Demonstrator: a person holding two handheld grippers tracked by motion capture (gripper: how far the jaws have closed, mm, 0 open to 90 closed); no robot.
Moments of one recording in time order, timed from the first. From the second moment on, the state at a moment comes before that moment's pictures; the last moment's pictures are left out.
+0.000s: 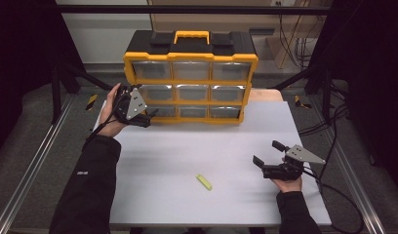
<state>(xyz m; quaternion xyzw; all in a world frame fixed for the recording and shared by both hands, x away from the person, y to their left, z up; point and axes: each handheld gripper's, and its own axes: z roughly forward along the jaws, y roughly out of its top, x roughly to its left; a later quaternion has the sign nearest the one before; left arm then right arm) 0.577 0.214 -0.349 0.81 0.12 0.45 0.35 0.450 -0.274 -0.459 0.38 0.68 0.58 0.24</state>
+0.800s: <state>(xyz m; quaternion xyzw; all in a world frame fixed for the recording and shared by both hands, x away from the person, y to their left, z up) 0.597 0.195 -0.360 0.82 0.02 0.50 0.27 0.450 -0.274 -0.459 0.38 0.68 0.58 0.24</state>
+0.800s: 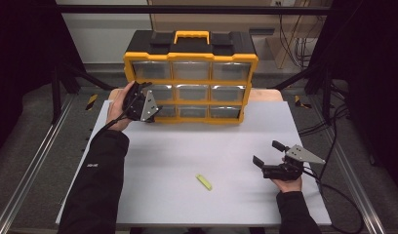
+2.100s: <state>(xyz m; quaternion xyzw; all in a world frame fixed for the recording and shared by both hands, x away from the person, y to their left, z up) 0.606 0.195 -0.370 0.80 -0.06 0.58 0.17 0.450 -0.274 -0.459 0.38 0.68 0.58 0.24</state>
